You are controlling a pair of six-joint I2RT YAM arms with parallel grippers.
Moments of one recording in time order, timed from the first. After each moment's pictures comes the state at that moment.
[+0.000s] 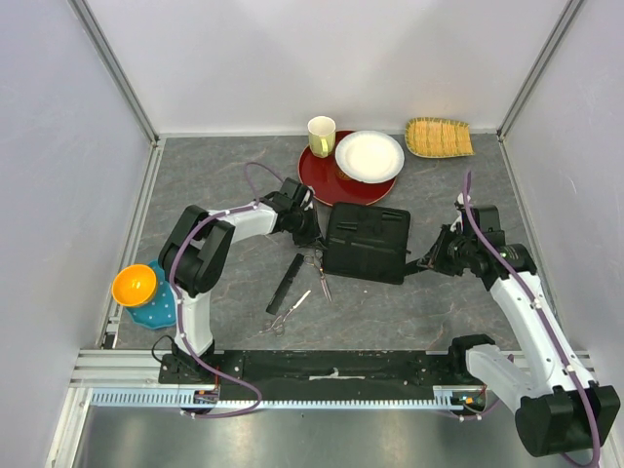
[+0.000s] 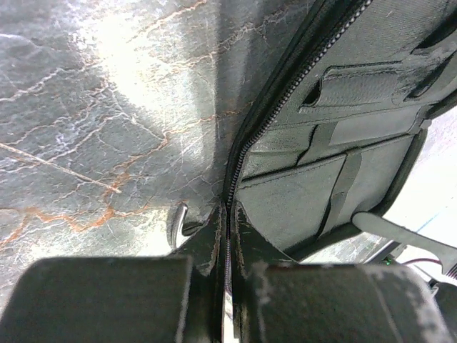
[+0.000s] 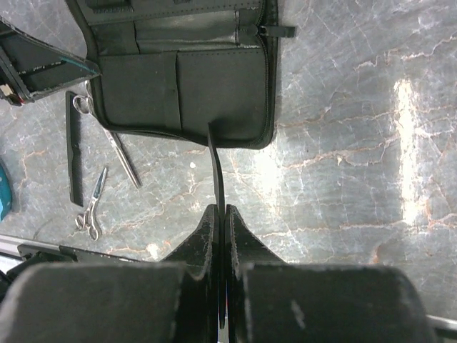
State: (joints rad) left arm -0.55 1.98 1.22 -0.25 0.36 -0.70; right arm 0.13 0.93 0.84 -0.85 -0.23 0.52
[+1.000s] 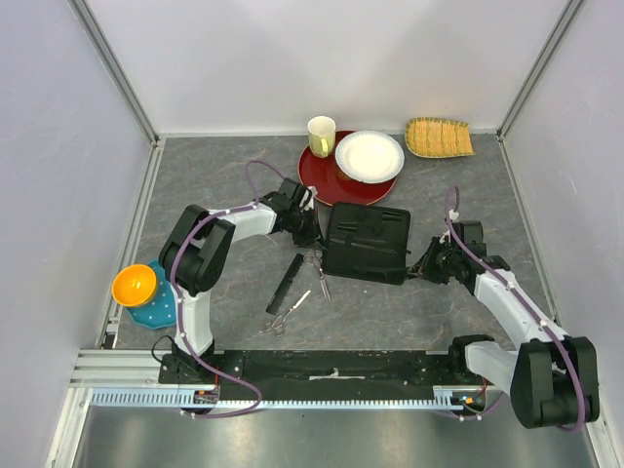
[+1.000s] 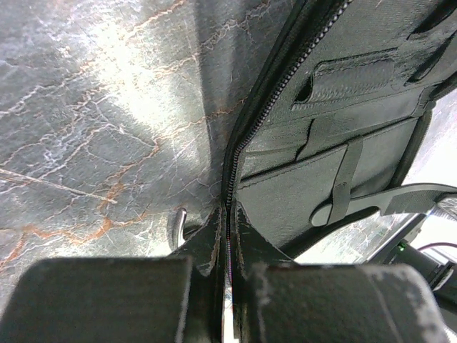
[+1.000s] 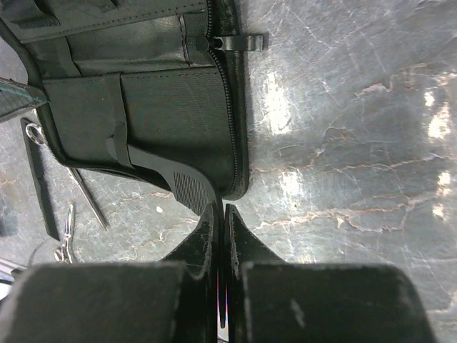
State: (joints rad) left arm -0.54 1.99 1.21 -0.23 0.41 -0.62; right arm 0.09 1.05 0.55 -0.44 -0.28 0.56
